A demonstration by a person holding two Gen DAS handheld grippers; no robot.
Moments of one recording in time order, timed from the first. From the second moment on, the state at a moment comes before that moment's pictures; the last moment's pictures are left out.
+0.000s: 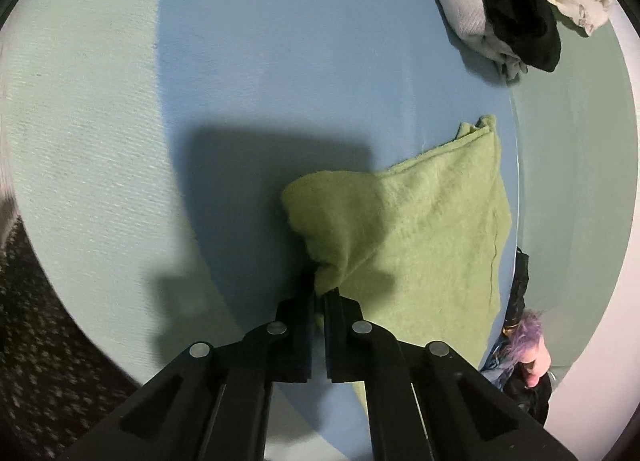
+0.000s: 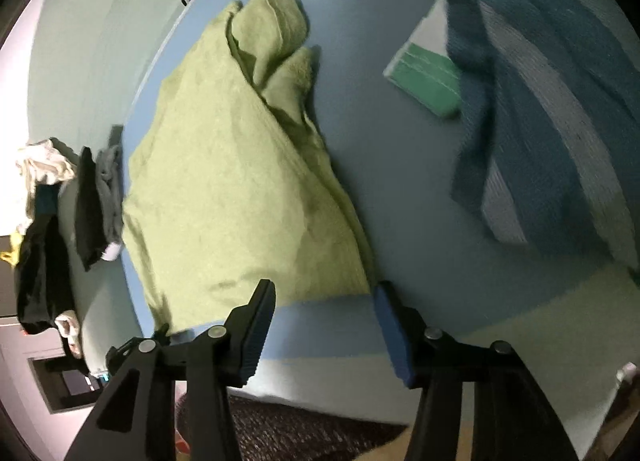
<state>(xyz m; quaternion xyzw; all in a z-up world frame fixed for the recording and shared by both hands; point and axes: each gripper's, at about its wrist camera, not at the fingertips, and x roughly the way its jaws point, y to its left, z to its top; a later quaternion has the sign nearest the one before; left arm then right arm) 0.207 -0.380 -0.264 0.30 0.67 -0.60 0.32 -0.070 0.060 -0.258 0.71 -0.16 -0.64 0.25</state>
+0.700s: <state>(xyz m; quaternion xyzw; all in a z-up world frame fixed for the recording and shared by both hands) 0.226 -0.377 -0.151 0.17 0.64 -0.72 0.19 -0.080 0.056 -0.151 0.53 -0.26 -0.73 0.33</state>
